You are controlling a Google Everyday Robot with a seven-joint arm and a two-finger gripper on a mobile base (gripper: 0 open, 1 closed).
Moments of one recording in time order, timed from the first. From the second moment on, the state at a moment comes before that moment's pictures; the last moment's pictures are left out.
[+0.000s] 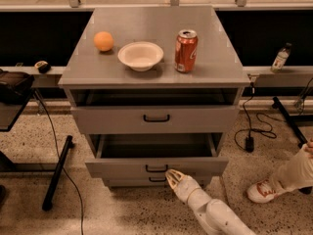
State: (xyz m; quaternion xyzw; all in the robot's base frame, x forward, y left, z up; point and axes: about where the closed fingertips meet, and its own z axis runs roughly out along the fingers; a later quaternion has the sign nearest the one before) arm 0.580 -0.079 0.384 -0.44 0.66 0.00 0.61
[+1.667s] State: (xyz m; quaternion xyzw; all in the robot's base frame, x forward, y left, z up) arm 0.628 -0.066 0.375 -0.46 0.63 0.12 0.61
